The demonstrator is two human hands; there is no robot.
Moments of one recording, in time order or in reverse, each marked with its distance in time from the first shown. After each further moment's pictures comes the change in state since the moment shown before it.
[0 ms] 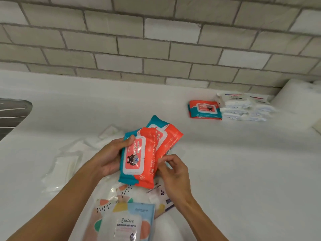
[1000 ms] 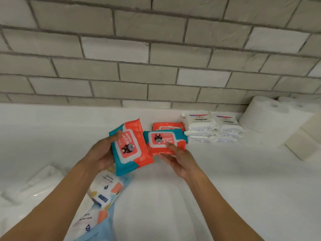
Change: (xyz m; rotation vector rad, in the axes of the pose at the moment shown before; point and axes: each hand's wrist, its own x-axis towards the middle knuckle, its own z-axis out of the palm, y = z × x) left_hand 0.164 0.044 0.121 -0.103 0.098 0.054; right_hand 0.204 -0.039 -0.171 0.593 0.085 0.412
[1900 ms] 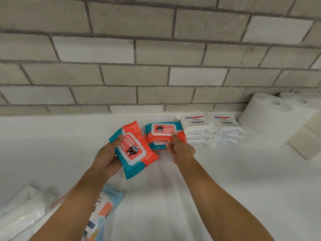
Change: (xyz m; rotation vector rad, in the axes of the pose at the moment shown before) left_hand 0.052 -0.016 0.031 -0.086 0.063 0.046; right_hand 0.083 -0.031 0.000 0.009 0.519 -0.089
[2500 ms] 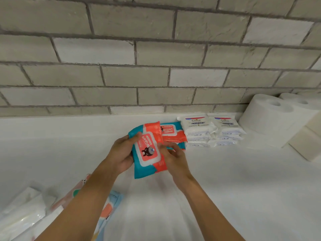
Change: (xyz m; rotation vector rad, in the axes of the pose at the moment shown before) left_hand -0.004 -0.002 0.043 0.169 -0.085 0.038; right_hand -0.059 0.024 -0.025 -0.363 -0.489 -0.349
